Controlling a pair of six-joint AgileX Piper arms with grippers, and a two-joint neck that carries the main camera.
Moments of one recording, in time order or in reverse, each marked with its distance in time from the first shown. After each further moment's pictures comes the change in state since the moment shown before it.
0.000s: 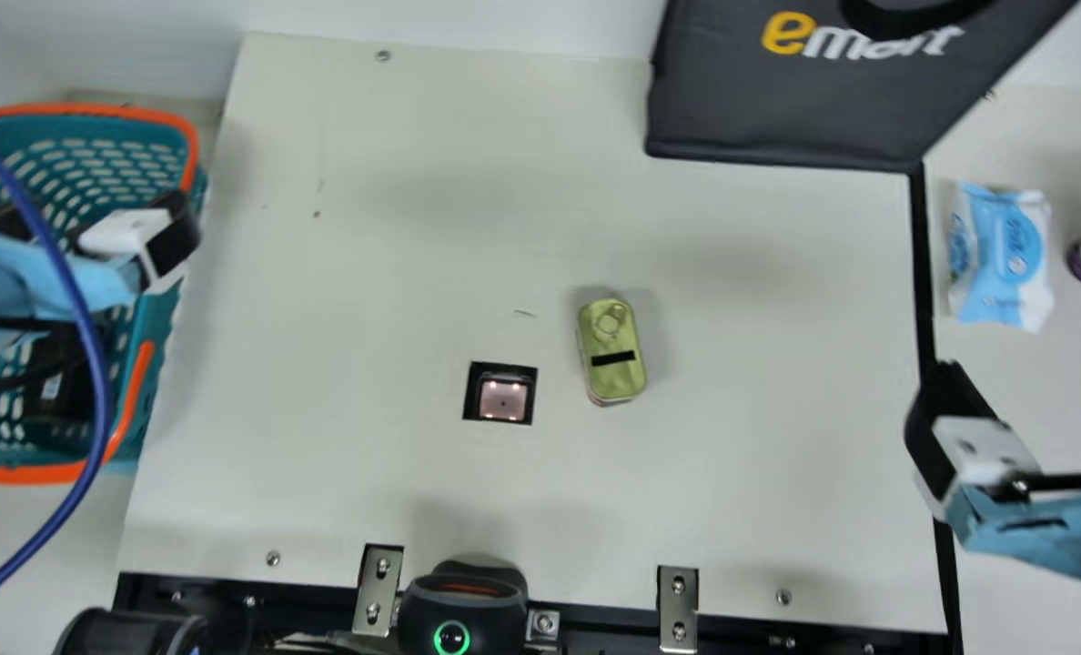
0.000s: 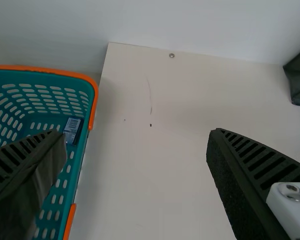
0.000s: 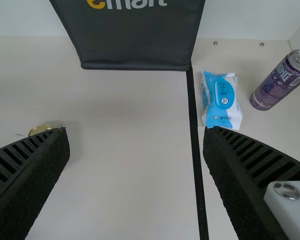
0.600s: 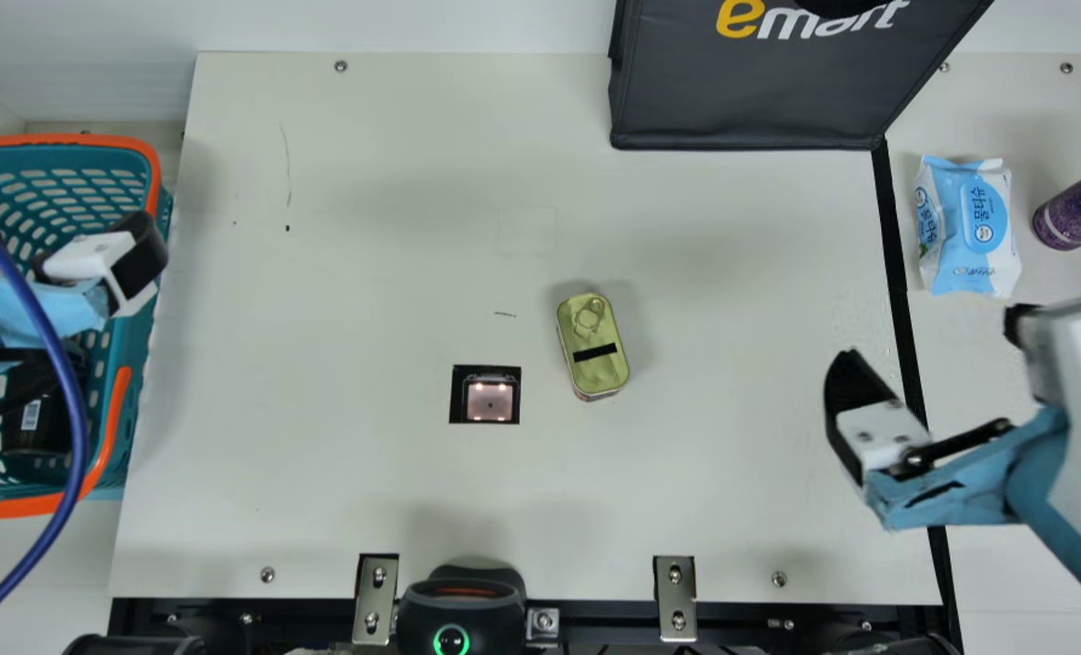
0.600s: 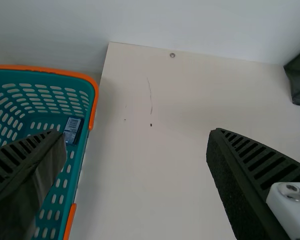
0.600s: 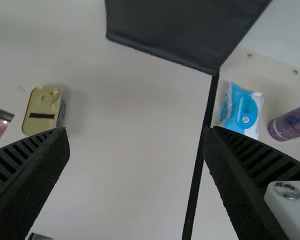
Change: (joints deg) left arm 0.0 0.0 0.0 0.0 0.0 0.0; right arm 12.2 2.3 5.2 -3.7 -3.0 -7.6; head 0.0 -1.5
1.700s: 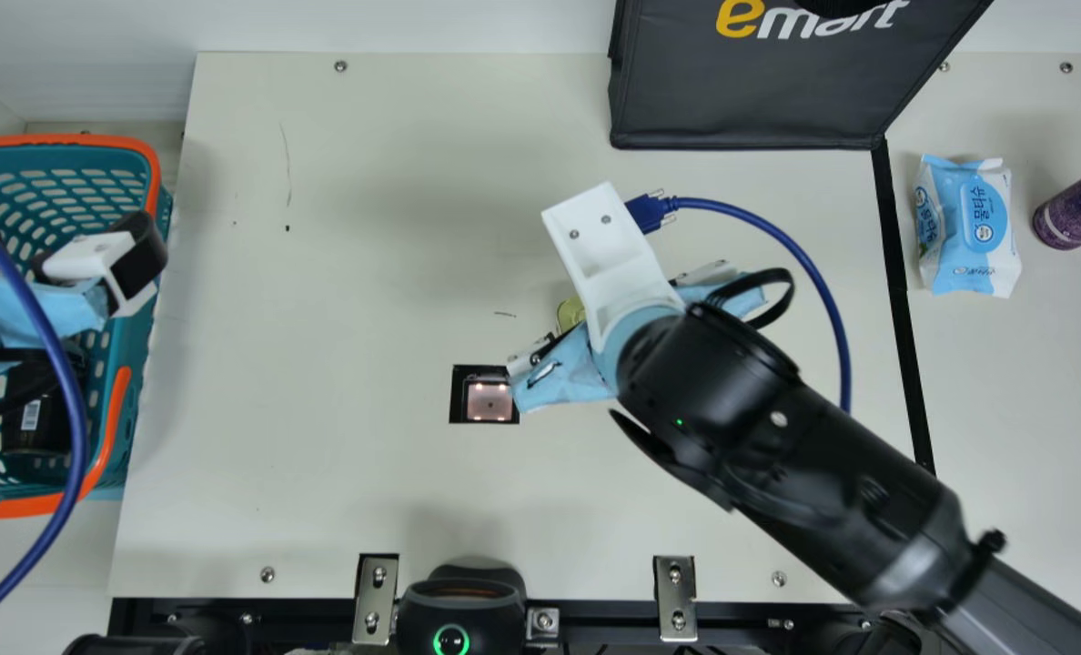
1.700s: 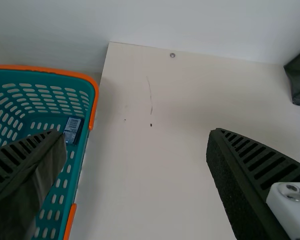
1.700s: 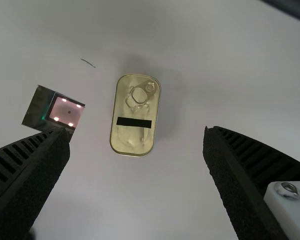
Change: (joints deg) left arm 0.0 0.0 0.0 0.0 0.0 0.0; right arm 35.8 39.6 -11.7 -12.7 -0.3 38.4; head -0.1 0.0
